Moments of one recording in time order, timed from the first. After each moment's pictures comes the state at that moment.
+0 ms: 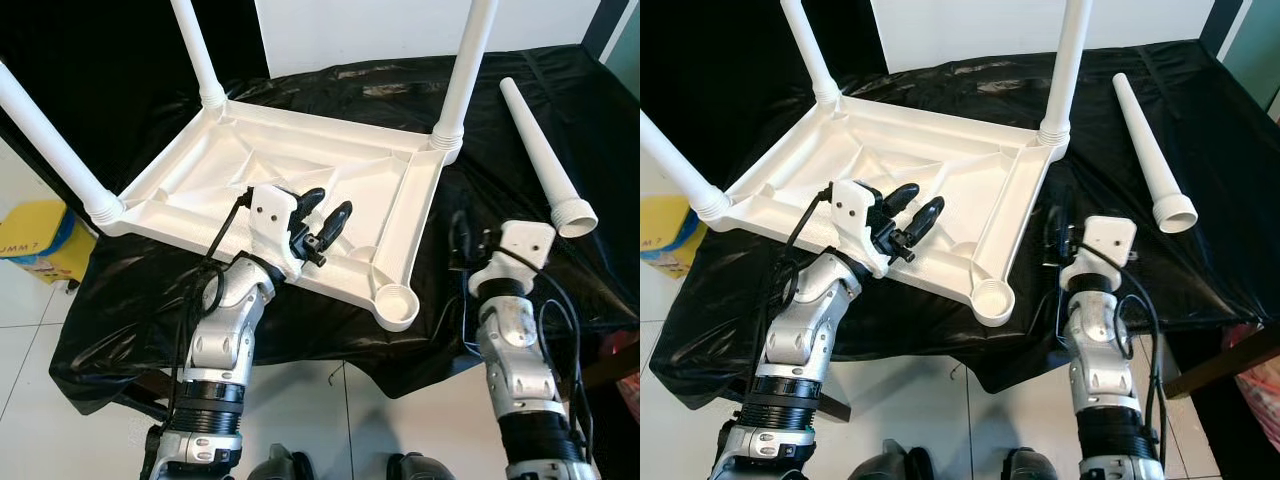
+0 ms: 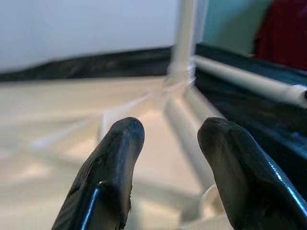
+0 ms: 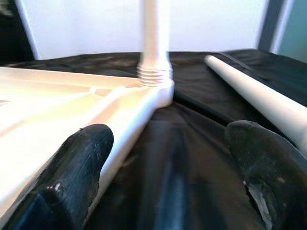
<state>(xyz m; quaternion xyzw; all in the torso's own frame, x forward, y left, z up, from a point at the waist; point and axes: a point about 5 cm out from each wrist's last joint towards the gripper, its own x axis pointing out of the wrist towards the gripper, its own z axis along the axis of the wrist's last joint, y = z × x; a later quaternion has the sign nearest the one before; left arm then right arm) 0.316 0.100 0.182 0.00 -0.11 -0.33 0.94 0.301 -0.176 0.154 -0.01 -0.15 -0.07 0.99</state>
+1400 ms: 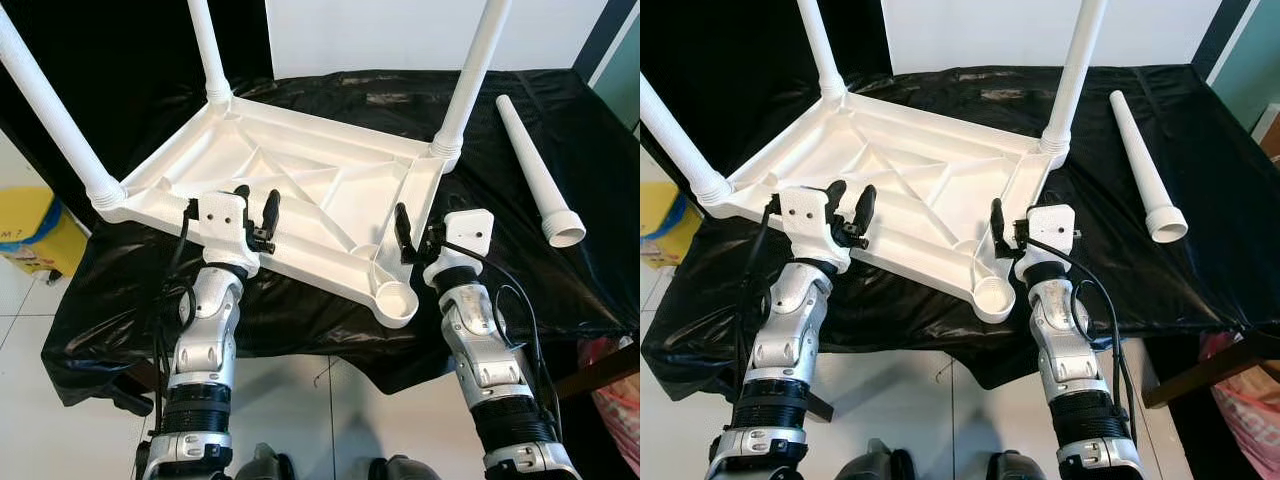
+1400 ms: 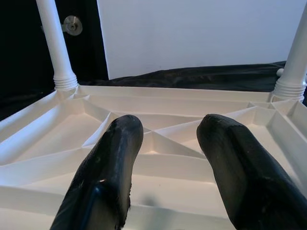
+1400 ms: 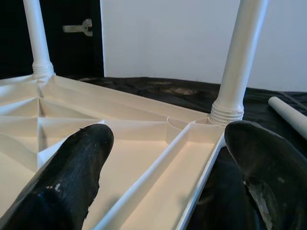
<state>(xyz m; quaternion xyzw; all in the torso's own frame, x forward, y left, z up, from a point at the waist) 0.322 0.134 0.179 0.03 -0.15 -0.14 0.98 0.313 -0.133 0.161 -0.02 -0.17 0.03 0.98</state>
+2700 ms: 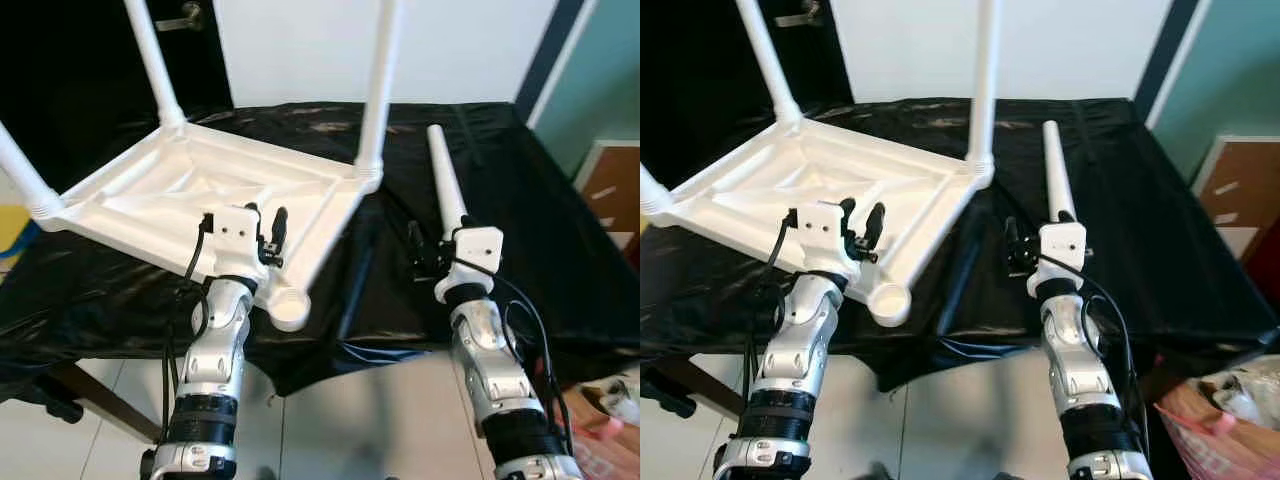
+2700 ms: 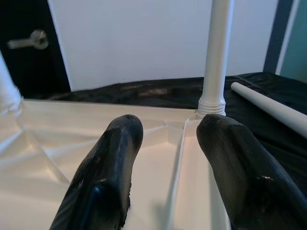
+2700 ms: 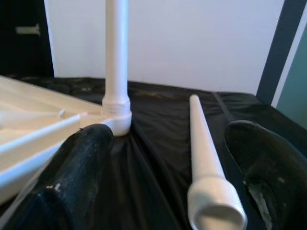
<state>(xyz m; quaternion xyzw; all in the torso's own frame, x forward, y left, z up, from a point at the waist) 0.322 0.132 0.173 0.02 -0.13 -0.12 0.98 0.310 -0.142 0.146 -0.02 -0.15 0.02 0.99</state>
